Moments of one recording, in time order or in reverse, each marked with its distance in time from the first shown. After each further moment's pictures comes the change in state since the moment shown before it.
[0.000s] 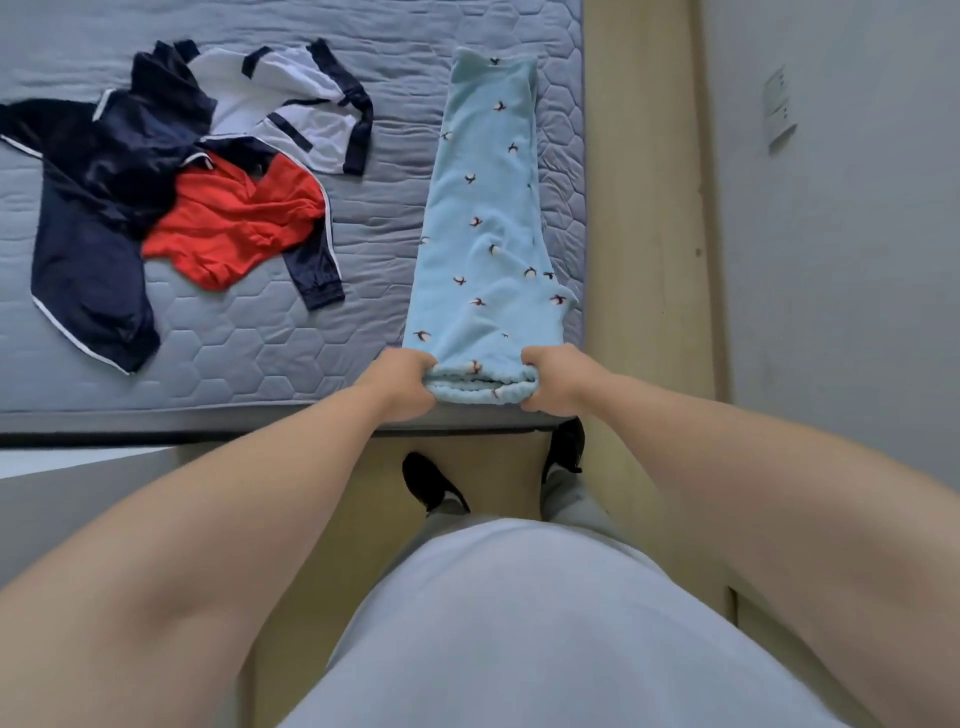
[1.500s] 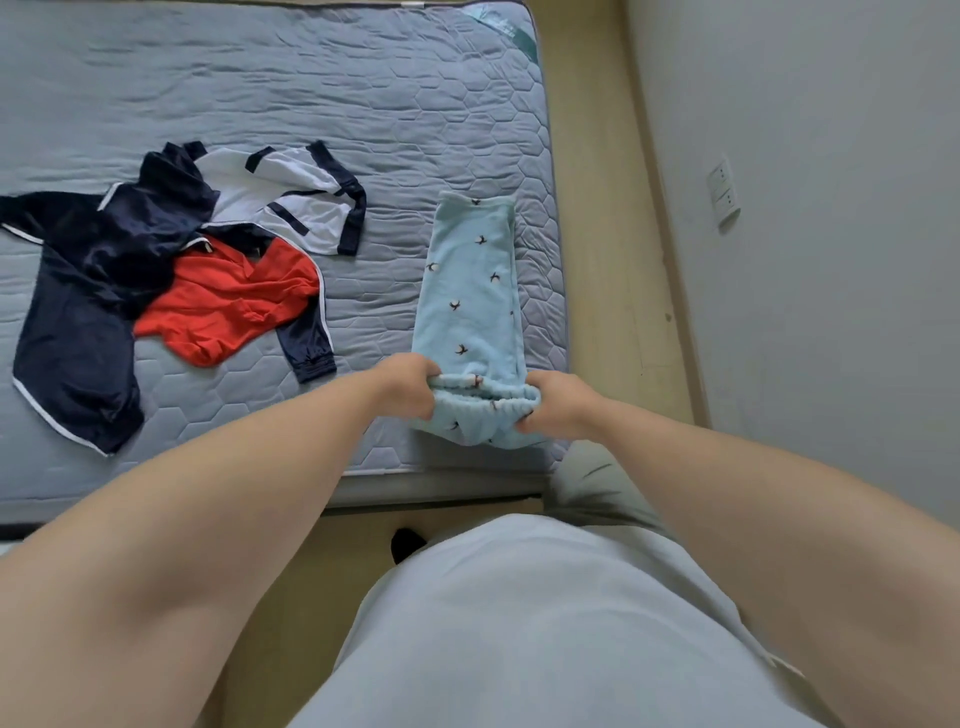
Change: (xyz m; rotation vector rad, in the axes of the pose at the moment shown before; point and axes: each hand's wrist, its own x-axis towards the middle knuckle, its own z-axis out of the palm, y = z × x) left_hand 0.042 0.017 -0.075 0.101 -0.092 0.050; right_hand -0.003 -0.024 -0.048 0.157 0.105 0.061
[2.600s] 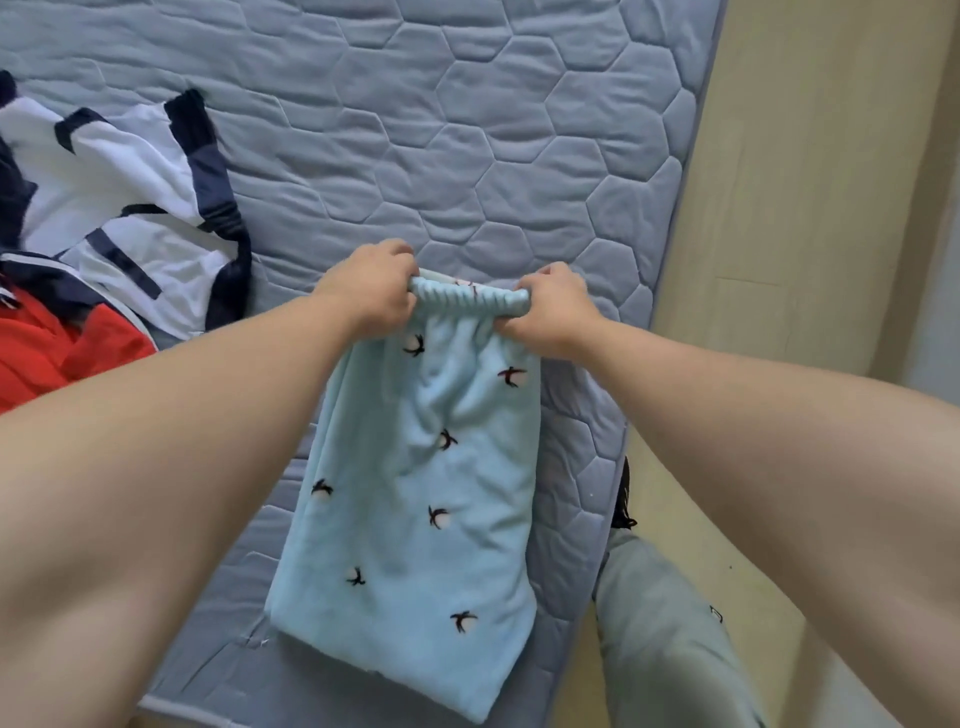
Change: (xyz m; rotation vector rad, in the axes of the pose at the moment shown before) left_hand 0.615 -0.054 -0.216 0.151 0.230 -0.259; right_hand 0.672 0.120 -0.219 0.019 -0.095 -0.137
